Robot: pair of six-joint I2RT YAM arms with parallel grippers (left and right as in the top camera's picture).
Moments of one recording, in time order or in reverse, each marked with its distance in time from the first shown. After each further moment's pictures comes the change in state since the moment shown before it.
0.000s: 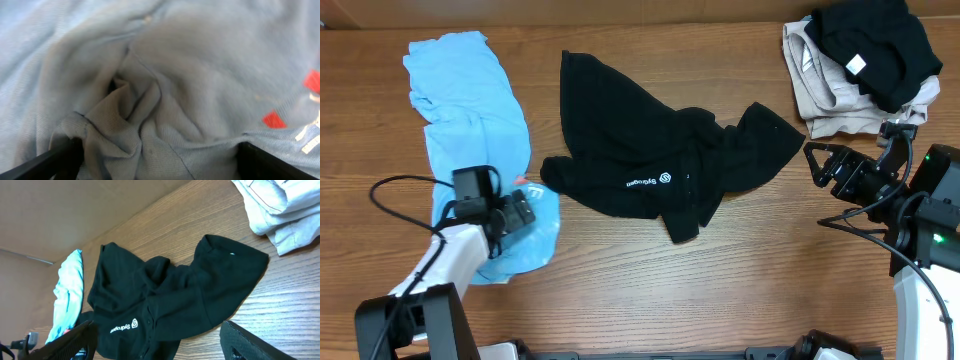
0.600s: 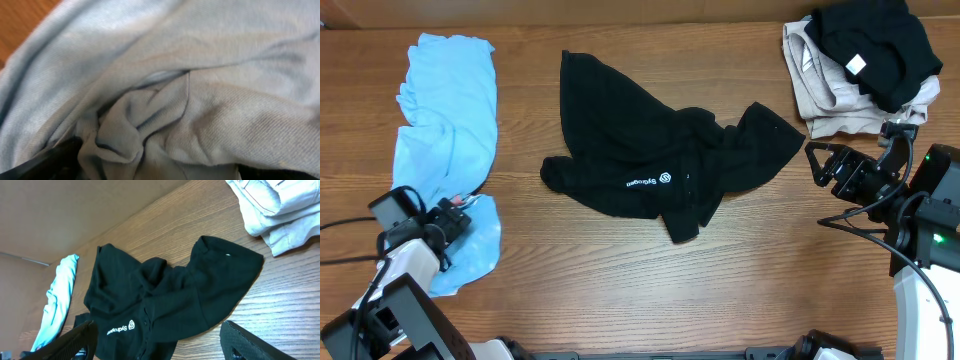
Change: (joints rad) left arm 0.412 0.033 -0.008 0.158 0.033 0.030; right arm 0.000 0.000 0.000 0.002 0.018 0.000
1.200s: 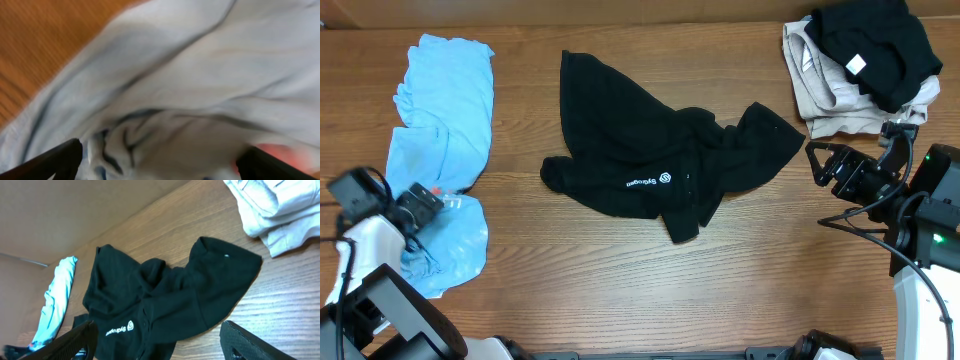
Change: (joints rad) left arm 0.057 0.060 0.254 -0.244 0.036 0.030; right arm 0.000 0.000 0.000 0.003 0.006 0.000
